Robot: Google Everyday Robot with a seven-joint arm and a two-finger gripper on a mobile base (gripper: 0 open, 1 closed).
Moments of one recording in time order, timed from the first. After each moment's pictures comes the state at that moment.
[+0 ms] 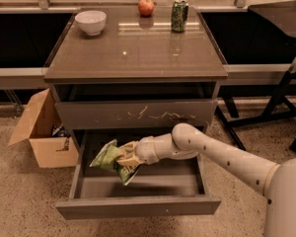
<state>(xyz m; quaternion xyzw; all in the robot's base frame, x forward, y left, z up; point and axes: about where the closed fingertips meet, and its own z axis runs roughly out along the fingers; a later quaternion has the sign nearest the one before) 0.580 0.089 0.532 -0.59 0.58 0.39 0.41</state>
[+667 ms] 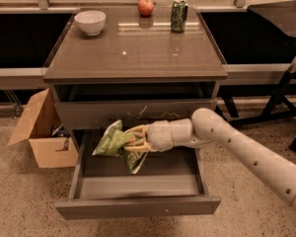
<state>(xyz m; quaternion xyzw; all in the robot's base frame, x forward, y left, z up) 0.556 0.059 0.659 -0.63 0.46 0.38 0.50</state>
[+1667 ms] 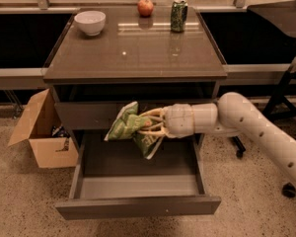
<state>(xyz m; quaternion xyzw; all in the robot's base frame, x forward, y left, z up) 0.548 0.006 0.755 -0.65 0.41 0.30 0.57</state>
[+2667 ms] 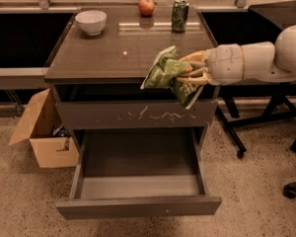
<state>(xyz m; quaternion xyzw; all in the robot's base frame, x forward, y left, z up) 0.599 -0.100 0.900 -0.69 0.40 0.20 0.57</state>
